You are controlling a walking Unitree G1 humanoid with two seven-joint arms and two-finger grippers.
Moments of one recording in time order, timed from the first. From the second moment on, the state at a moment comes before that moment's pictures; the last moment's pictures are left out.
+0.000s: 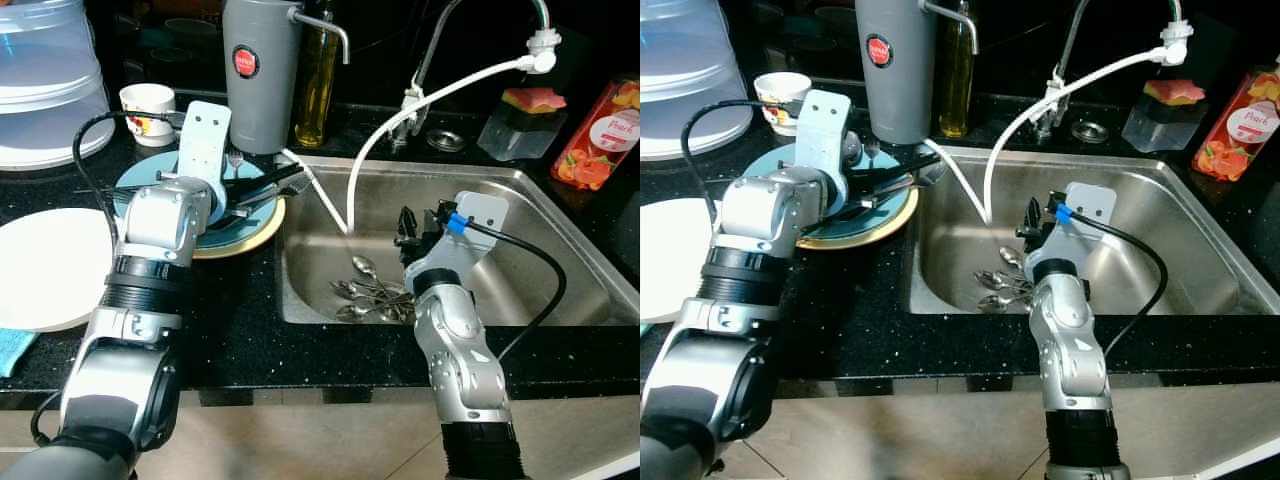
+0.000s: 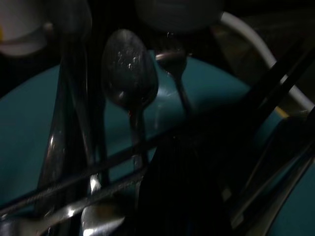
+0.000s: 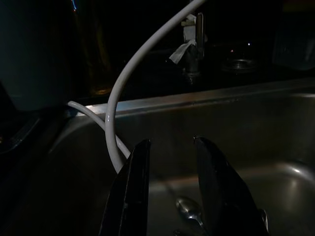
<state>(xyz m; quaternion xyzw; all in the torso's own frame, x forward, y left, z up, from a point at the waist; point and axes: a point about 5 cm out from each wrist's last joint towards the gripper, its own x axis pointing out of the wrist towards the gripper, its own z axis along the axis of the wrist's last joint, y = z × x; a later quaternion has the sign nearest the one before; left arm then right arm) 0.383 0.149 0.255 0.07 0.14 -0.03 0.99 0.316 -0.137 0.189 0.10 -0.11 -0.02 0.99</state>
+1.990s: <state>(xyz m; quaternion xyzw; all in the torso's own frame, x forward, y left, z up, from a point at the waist) 0.376 0.155 0.238 0.40 0.16 -0.04 0.90 0.316 -0.137 0.189 0.10 -0.11 -0.02 0.99</state>
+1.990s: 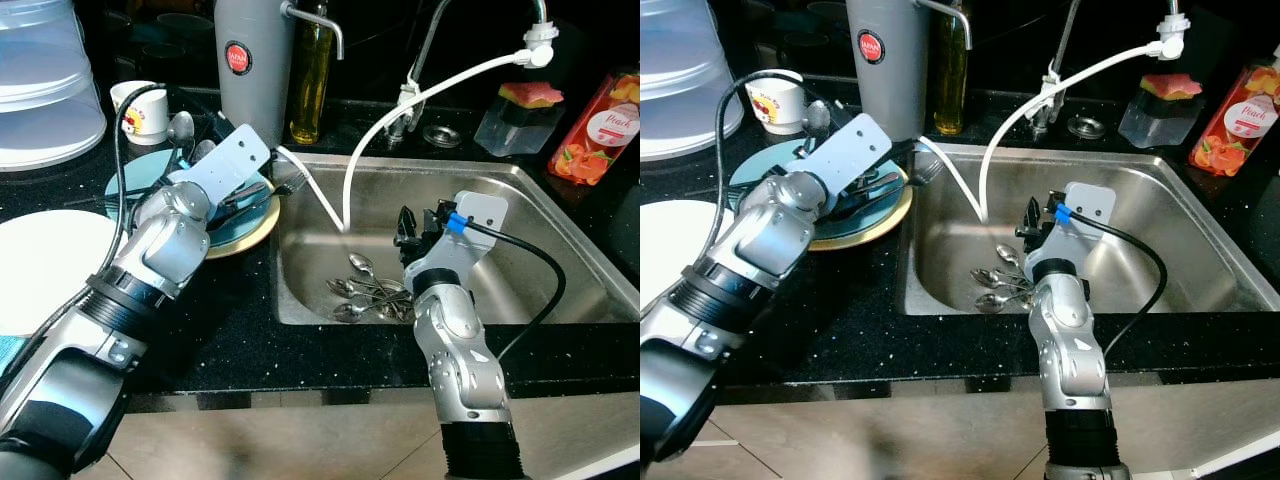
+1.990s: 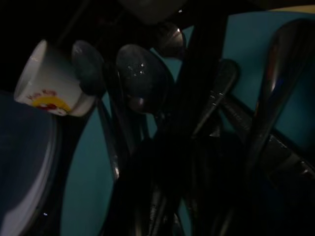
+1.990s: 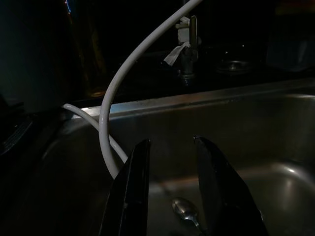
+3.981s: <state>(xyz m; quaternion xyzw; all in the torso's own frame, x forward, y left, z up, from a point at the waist) 0.350 0.084 0.280 0.03 0.00 -0.25 0.97 0.316 -0.137 0.189 0.10 -0.11 -0.02 0.99</state>
